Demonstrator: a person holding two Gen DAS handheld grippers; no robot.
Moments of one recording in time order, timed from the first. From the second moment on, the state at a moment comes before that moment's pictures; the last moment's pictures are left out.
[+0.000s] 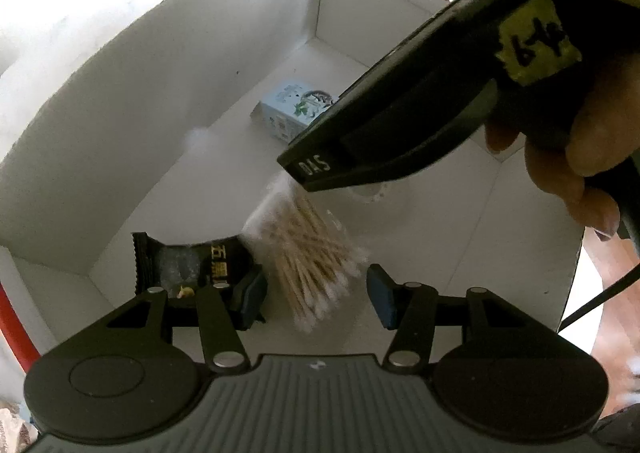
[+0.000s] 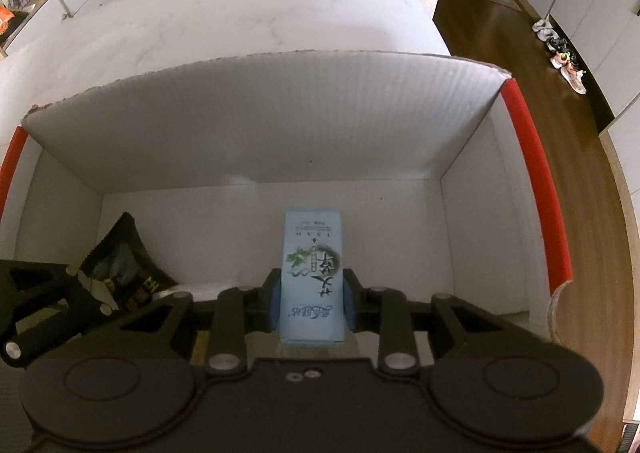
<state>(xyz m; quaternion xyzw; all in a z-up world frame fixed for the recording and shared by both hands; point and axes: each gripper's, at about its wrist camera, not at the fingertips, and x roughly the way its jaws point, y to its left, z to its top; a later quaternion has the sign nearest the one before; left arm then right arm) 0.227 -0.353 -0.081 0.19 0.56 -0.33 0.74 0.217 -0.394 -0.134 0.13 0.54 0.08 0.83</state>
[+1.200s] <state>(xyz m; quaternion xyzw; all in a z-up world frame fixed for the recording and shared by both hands) 0.191 -0.289 -0.019 0.11 0.46 -0.35 0.81 0.171 -0.414 -0.094 0.15 0.49 0.09 0.85</state>
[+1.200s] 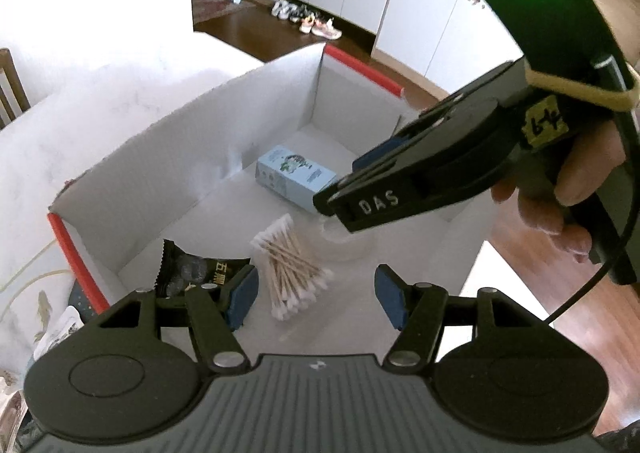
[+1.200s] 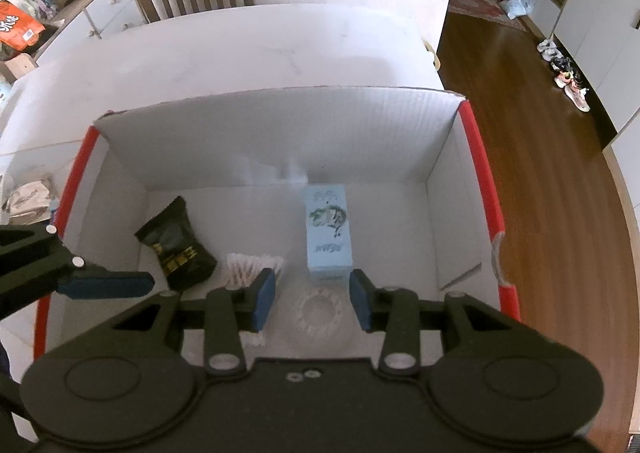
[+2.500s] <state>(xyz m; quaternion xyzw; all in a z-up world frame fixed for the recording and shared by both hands) 0.142 -0.156 0.012 0.07 0.39 -0.36 0.84 0.122 -0.324 -0.039 0.17 0.46 0.05 0.87</state>
